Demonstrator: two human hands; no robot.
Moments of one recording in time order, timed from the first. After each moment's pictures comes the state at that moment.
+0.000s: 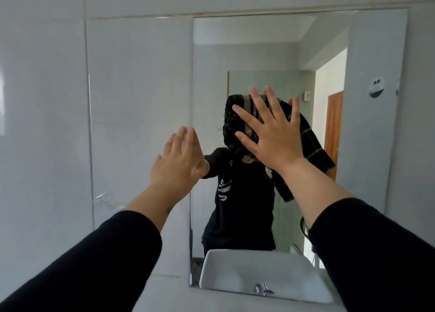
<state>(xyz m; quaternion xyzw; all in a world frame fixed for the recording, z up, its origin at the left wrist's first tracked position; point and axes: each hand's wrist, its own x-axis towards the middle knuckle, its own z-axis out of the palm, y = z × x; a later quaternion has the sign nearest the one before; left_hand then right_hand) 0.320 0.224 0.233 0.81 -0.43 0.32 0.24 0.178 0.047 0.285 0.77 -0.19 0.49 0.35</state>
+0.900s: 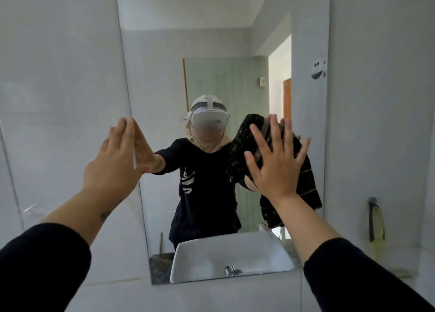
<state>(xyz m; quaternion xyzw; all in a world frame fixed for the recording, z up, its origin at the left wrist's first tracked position) 0.331 0.216 0.226 0.80 -0.42 0.35 0.25 0.108 -0.002 0.181 0.72 -0.34 0.56 0.23</state>
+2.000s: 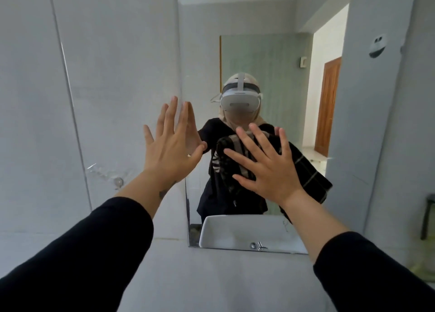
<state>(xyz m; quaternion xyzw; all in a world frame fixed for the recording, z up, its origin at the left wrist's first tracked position) 0.318 0.220 0.199 0.78 -0.45 0.36 0.26 0.163 0.041 0.151 0.79 -0.12 0.44 0.40</state>
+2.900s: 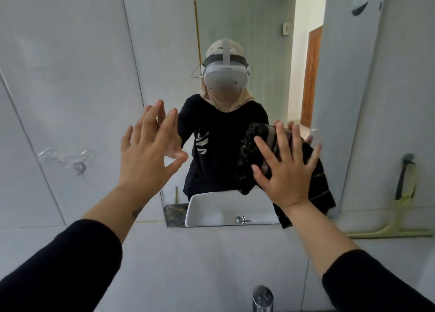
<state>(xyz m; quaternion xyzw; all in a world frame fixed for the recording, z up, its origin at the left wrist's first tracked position) 0.311 0.206 0.138 0.75 -0.48 0.40 0.21 0.115 0.004 0.070 0.75 -0.29 0.54 0.26</state>
